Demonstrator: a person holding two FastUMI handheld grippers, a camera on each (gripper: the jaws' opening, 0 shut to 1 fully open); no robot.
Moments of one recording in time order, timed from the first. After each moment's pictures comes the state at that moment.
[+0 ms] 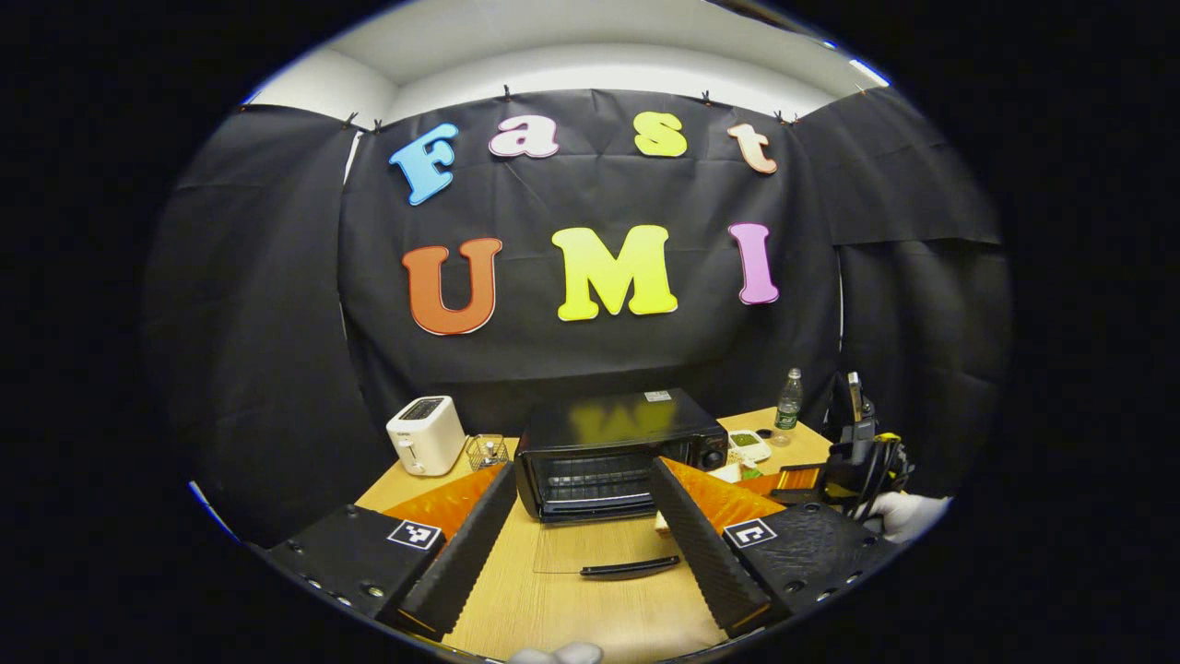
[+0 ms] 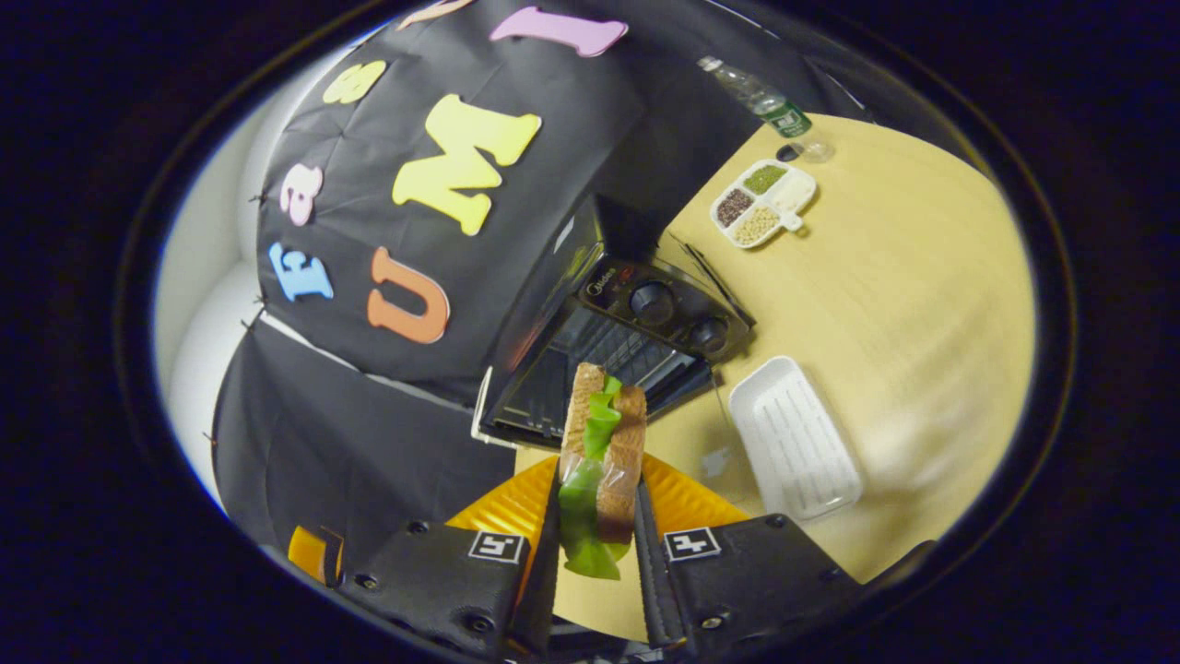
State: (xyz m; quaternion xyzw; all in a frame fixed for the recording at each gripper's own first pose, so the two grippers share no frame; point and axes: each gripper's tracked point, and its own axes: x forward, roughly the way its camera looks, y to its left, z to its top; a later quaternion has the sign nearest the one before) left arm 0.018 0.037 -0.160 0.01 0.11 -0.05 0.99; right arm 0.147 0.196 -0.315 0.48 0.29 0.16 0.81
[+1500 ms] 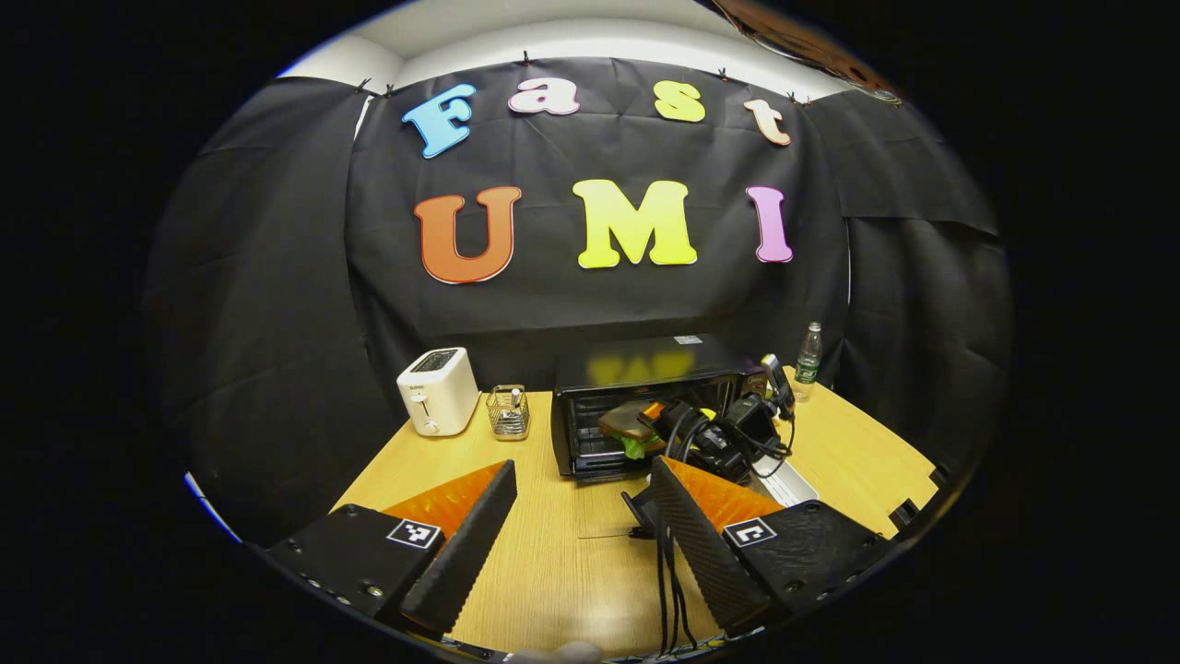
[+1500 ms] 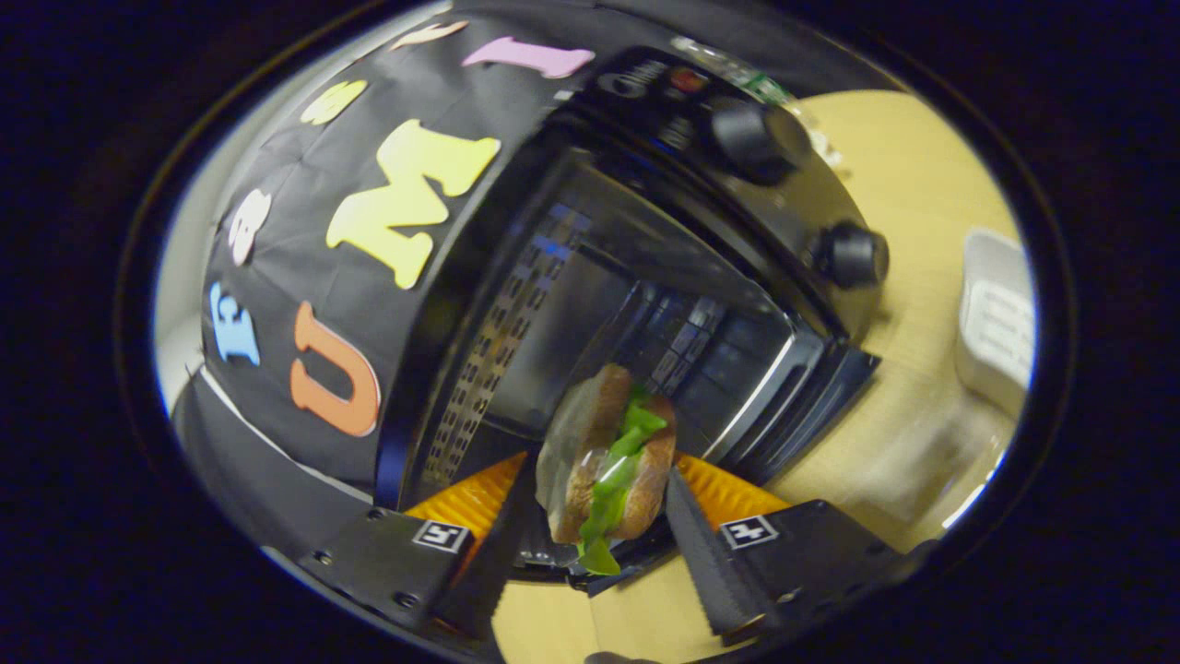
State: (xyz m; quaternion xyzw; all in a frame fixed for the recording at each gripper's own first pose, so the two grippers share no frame) left arm 0.014 0.096 -0.231 0.01 0.17 -0.05 0.98; right arm 0.325 0.309 -0.378 0.44 0.17 0.01 0.88
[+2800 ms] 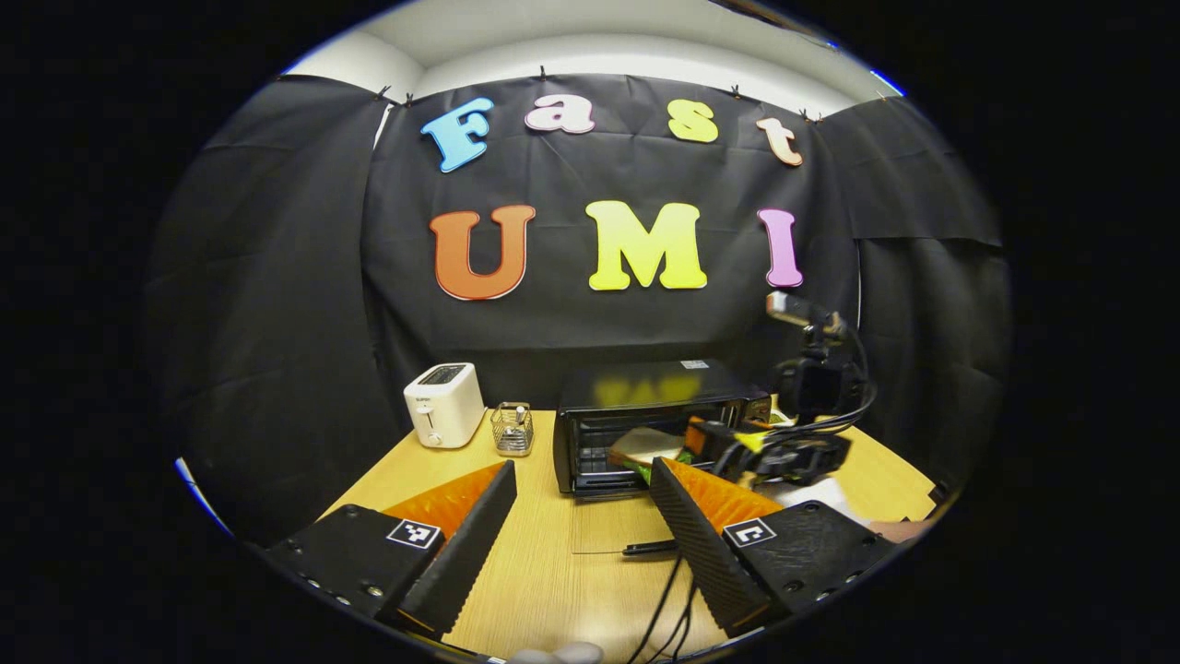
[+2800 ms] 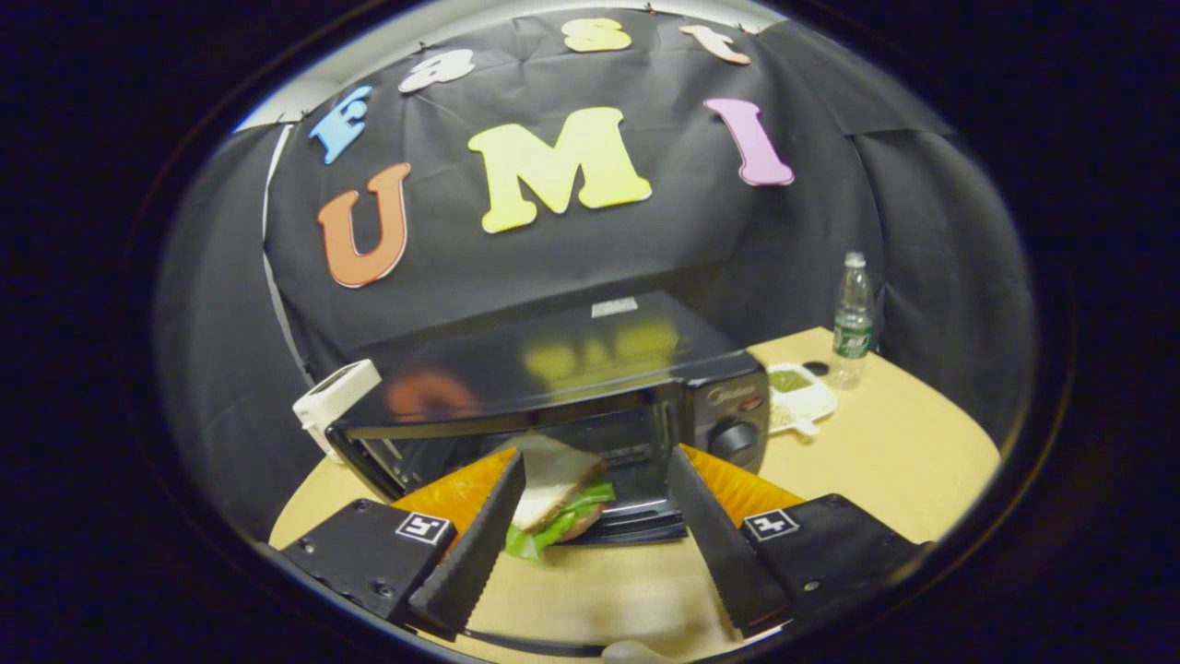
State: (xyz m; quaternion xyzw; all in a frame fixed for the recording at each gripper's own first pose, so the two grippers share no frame) left arm 0.019 0.092 -0.224 0.00 0.14 -0.03 0.99; right arm 0.255 0.214 -0.301 0.10 0.14 0.01 0.98
